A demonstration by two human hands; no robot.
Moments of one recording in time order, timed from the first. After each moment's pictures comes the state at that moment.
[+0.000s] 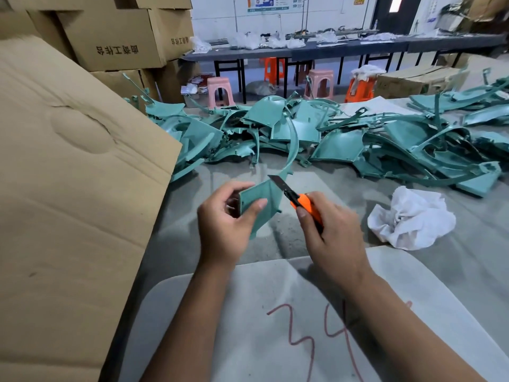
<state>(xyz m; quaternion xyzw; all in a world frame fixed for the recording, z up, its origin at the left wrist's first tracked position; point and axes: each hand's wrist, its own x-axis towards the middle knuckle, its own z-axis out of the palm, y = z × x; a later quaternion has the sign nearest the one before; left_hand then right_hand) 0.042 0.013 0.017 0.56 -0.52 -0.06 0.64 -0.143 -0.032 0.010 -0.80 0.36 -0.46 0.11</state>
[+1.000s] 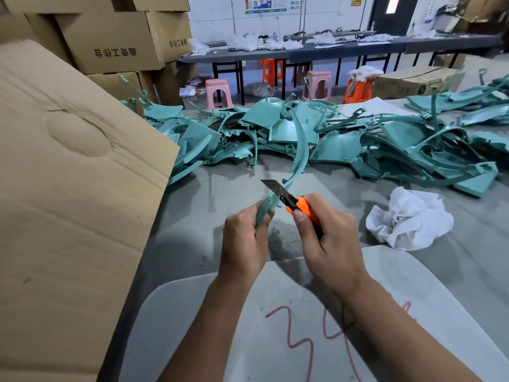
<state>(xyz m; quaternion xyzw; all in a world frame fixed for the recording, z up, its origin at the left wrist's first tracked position) 0.016 0.010 0.001 0.62 -0.57 -0.03 0.54 -0.139 -0.023 0.013 -0.79 0.30 -0.52 0.13</state>
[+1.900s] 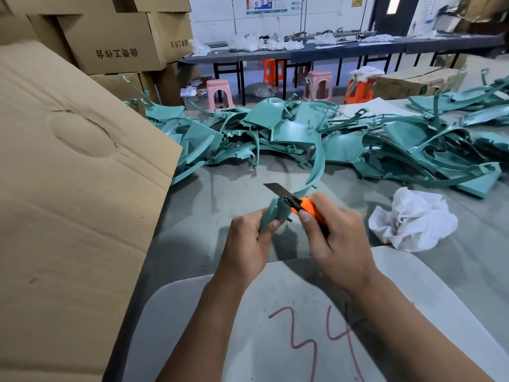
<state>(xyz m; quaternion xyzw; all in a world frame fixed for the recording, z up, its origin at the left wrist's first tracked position) 0.026 0.009 -0.005 0.59 -0.62 -0.12 0.50 -0.147 -0.029 0.017 -0.81 0.29 -0.50 0.12</state>
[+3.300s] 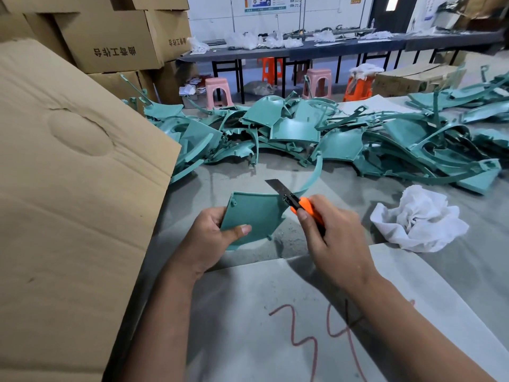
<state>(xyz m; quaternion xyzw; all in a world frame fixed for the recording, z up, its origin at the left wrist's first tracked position) 0.078 0.033 0.020 0.55 -0.50 -0.39 0.54 -0.146 -0.026 0.014 -0.80 0.37 -0.45 0.11</state>
